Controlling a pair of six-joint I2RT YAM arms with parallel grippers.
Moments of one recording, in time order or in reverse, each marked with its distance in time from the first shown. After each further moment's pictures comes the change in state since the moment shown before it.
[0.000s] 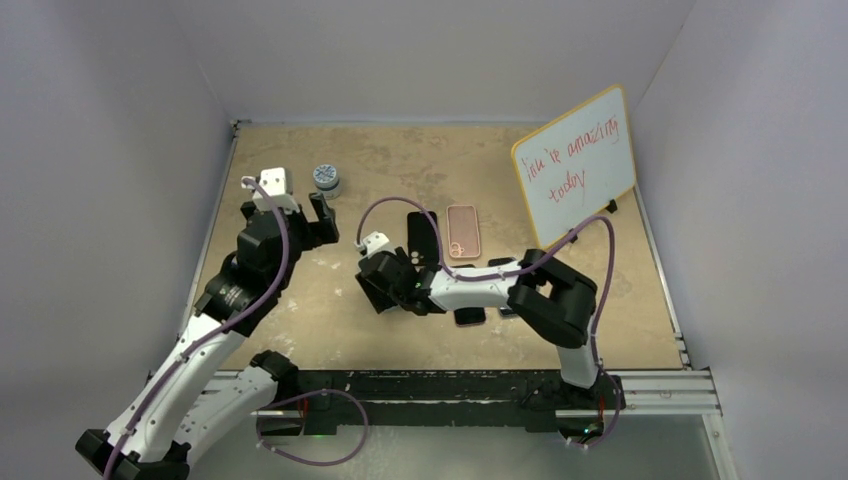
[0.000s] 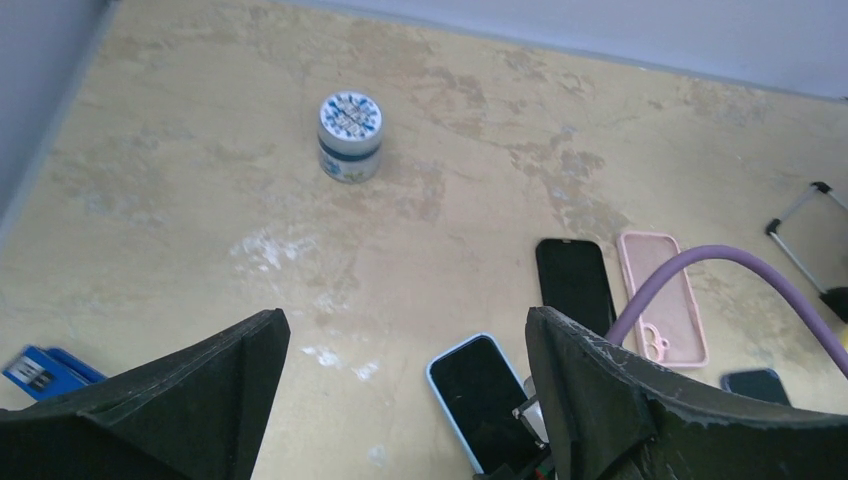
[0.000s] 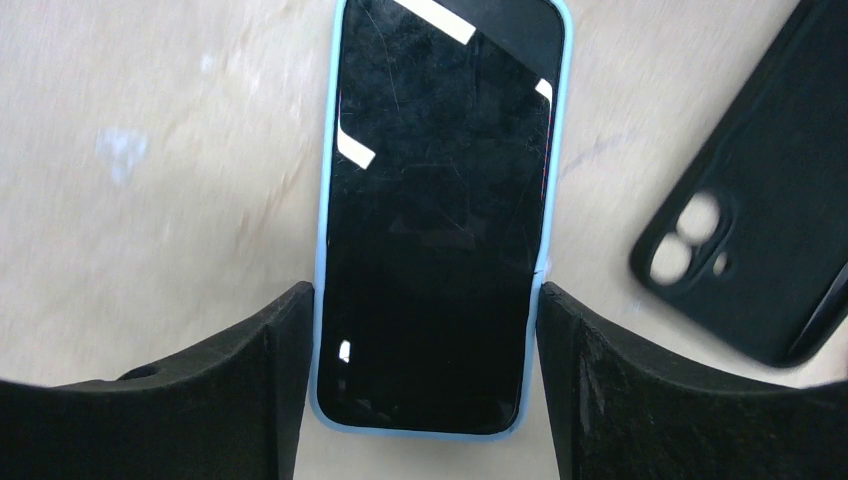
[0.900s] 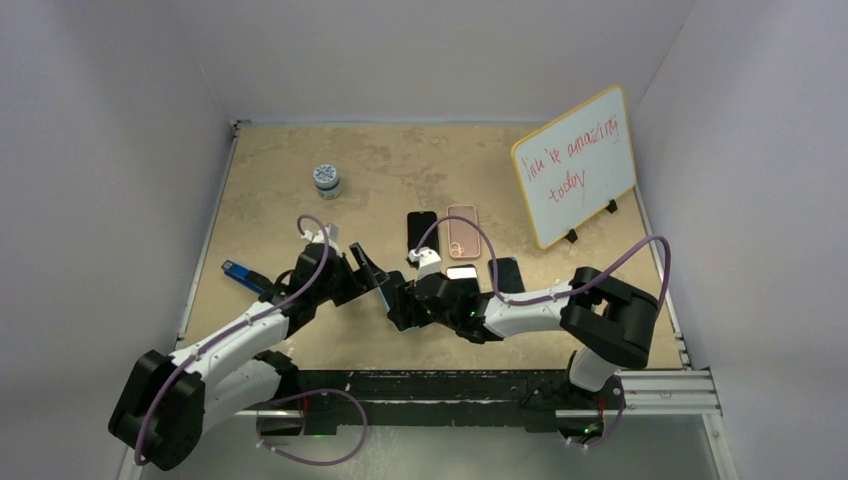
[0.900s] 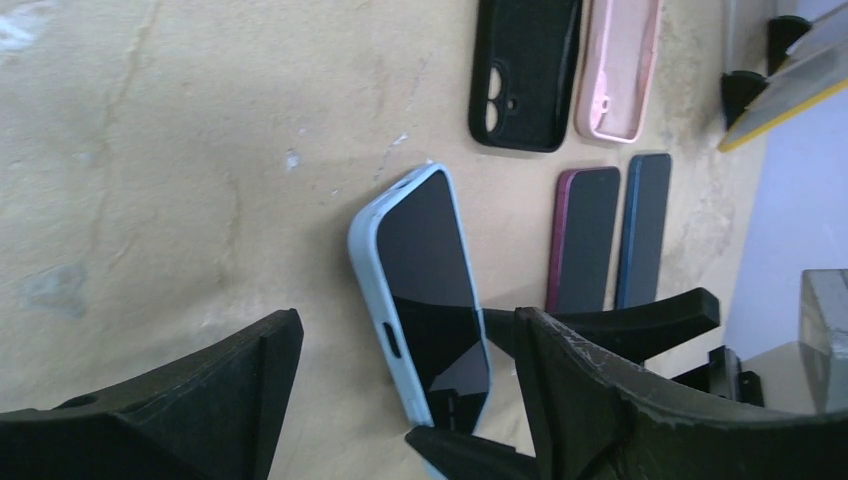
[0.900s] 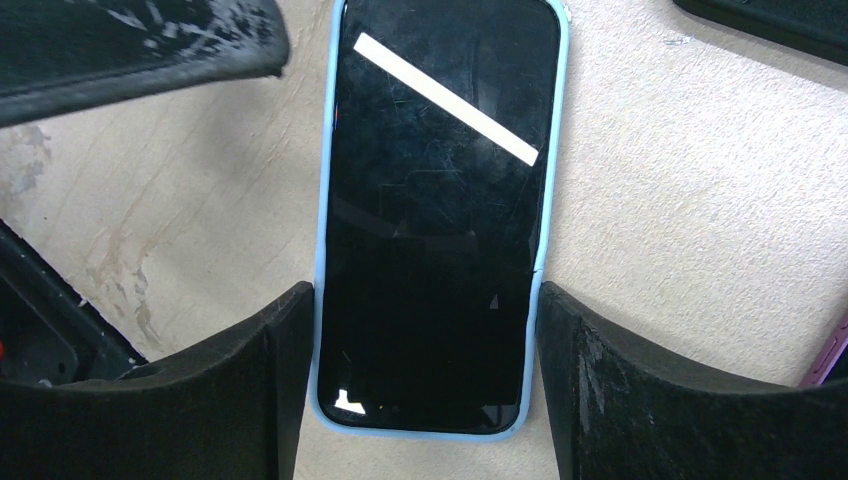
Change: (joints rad) left arm 0.005 0.217 -0.508 0.348 0.549 -0.585; right arm 0.016 -0.342 -0.539 0.381 -0.161 0.329
